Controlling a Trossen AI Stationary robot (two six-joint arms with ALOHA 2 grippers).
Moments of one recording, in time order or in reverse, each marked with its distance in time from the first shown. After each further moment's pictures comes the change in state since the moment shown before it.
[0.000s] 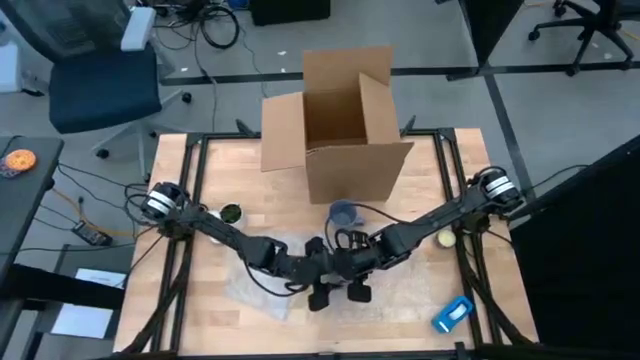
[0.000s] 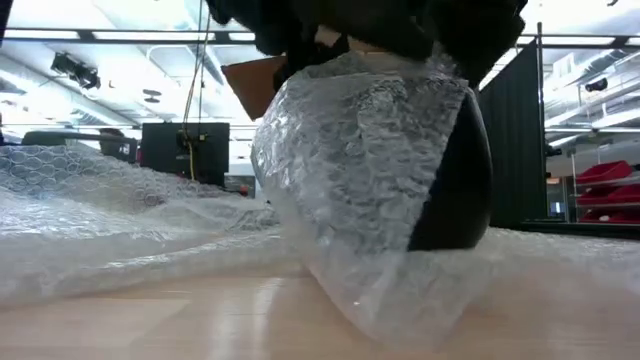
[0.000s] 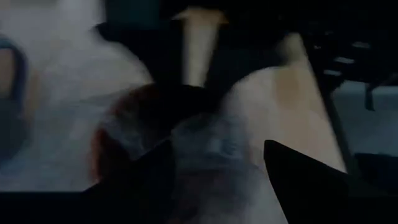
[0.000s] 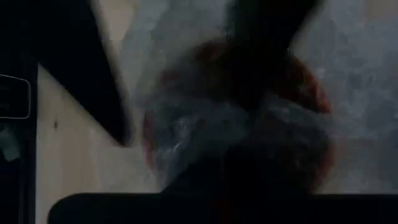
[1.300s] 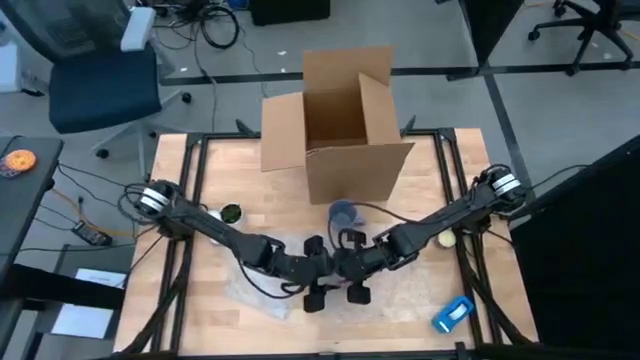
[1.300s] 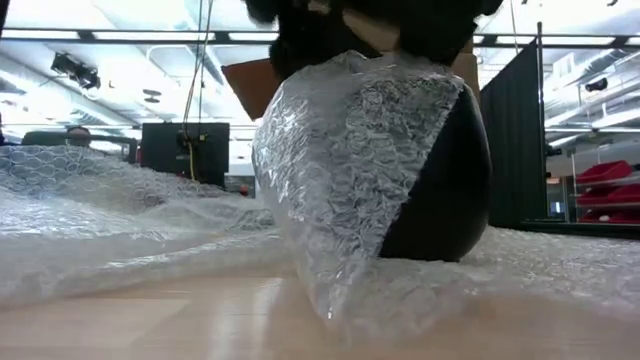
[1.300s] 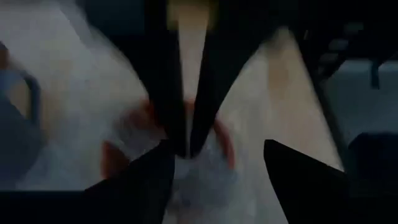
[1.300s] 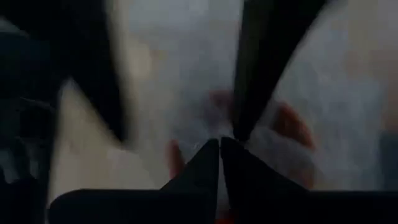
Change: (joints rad) left arm -0.025 -0.096 0.068 -0.146 0.006 0.098; right arm 0.020 -0.023 -0.002 0.042 0.089 -0.020
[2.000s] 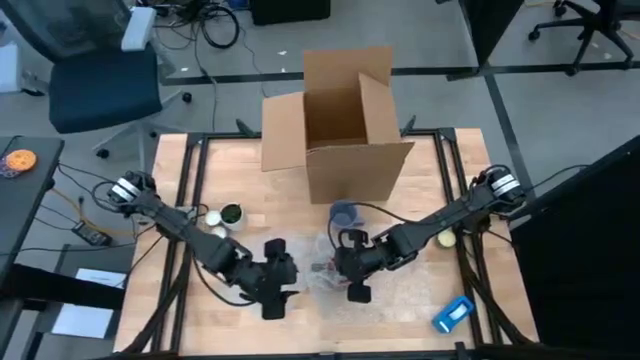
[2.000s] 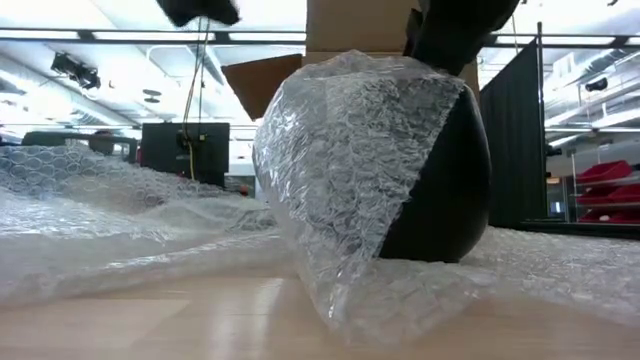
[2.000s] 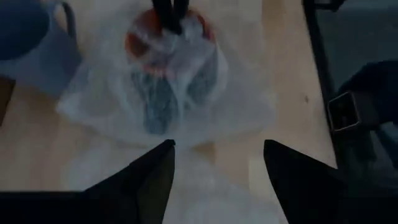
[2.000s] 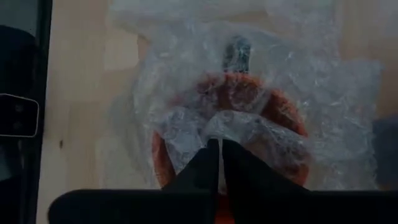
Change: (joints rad) left arm -0.193 -0.192 -0.005 -0.519 -0.133 -0.181; right arm 0.001 -0.003 0.002 0.003 0.001 0.008
